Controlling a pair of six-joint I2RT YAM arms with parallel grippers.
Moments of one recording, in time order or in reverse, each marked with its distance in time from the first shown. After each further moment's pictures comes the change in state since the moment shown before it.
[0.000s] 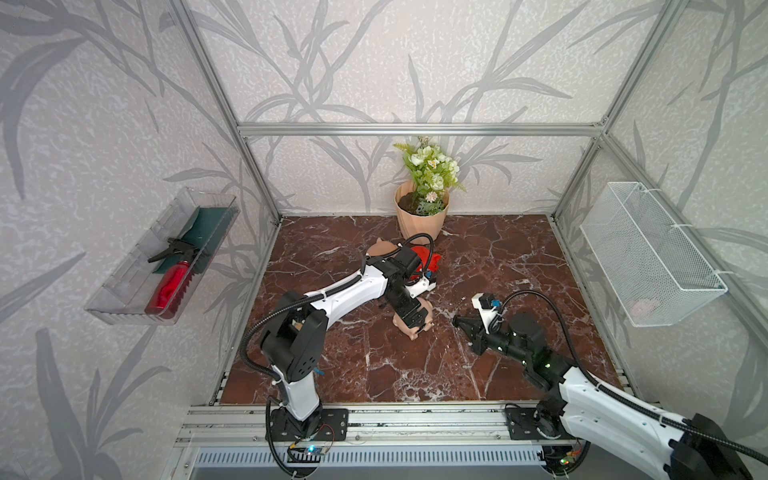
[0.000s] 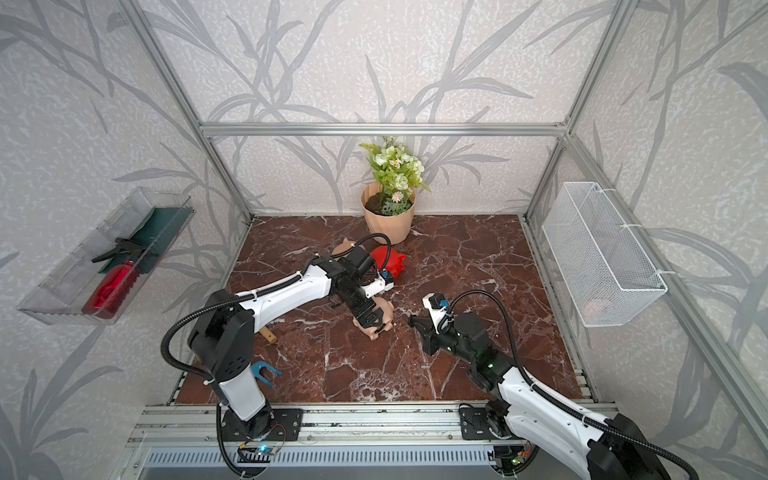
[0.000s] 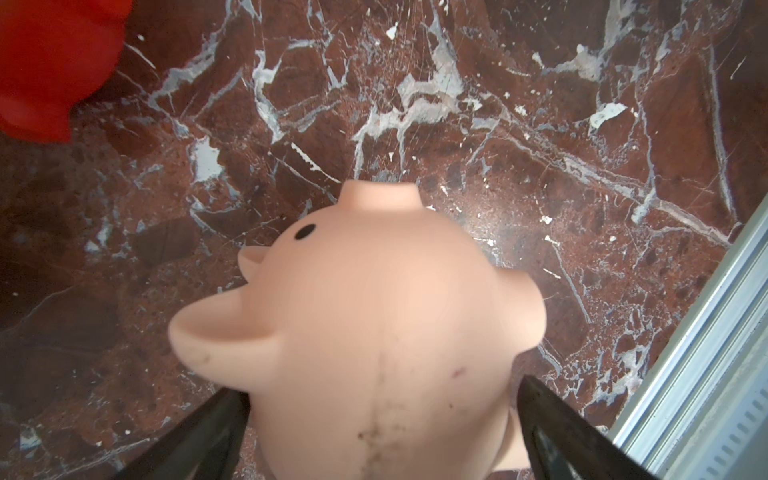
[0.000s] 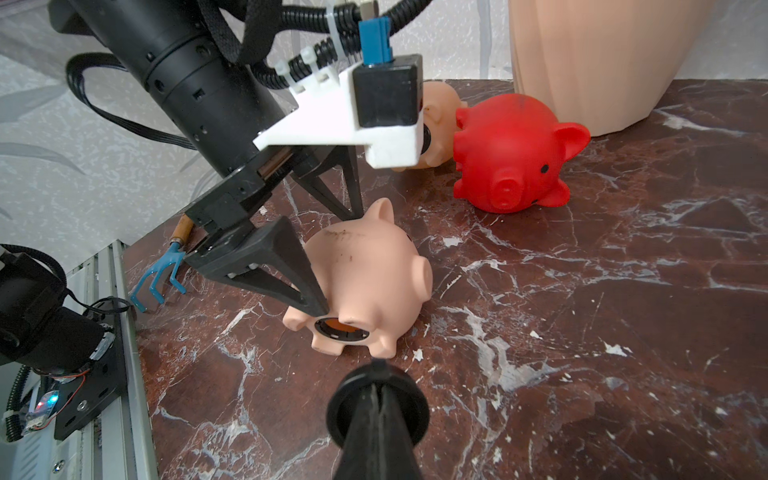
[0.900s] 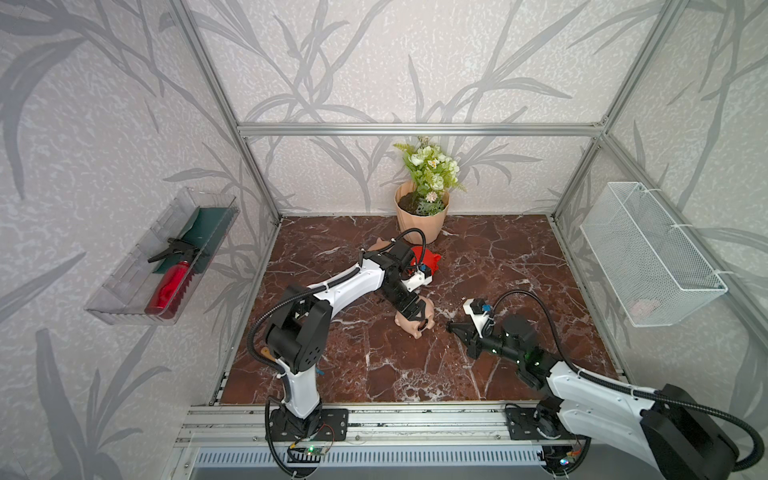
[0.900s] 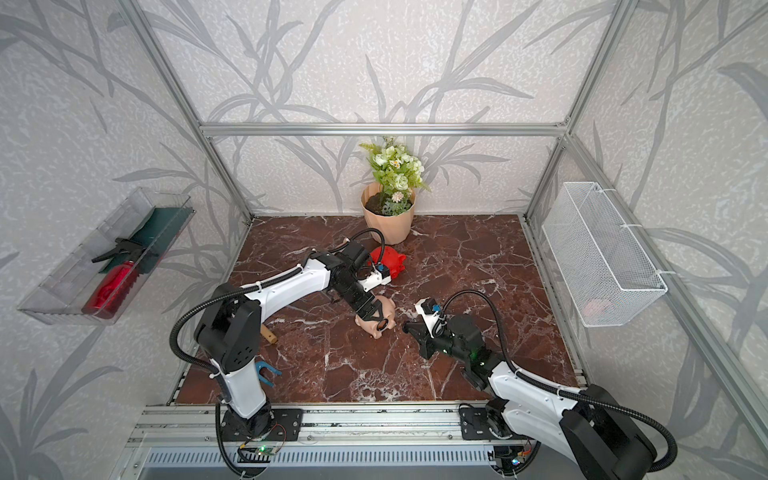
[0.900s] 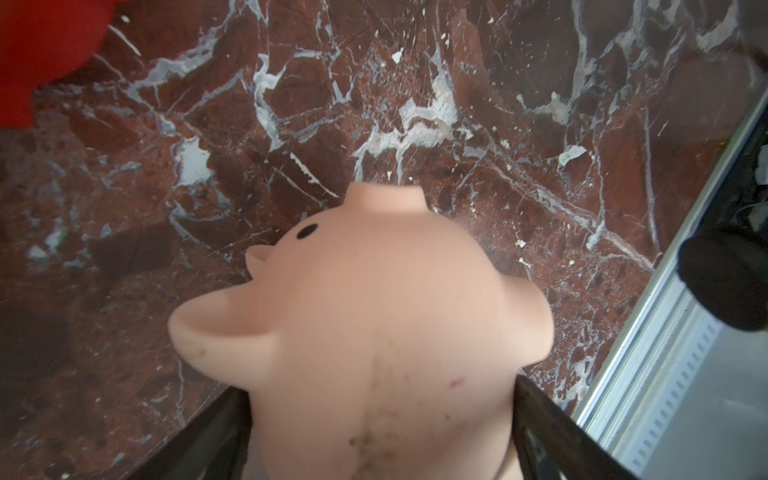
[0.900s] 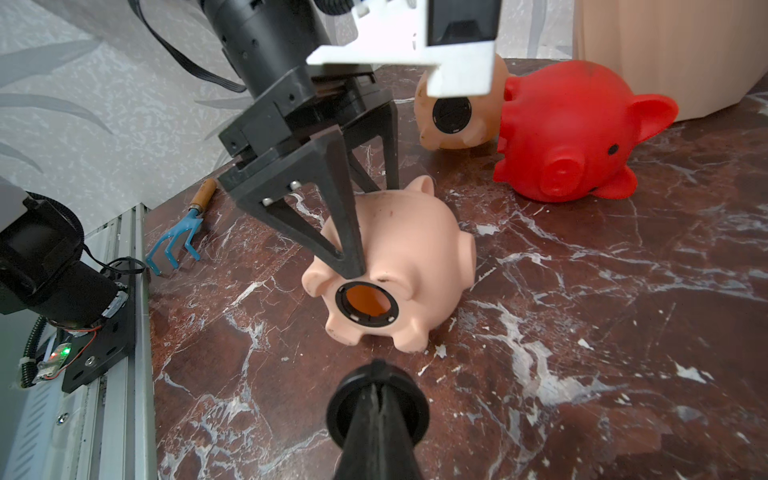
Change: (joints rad) left arm 0.073 0.067 0.042 0.003 0.182 -0.050; right arm 0.001 0.203 -0.053 0.250 -0.106 -0.064
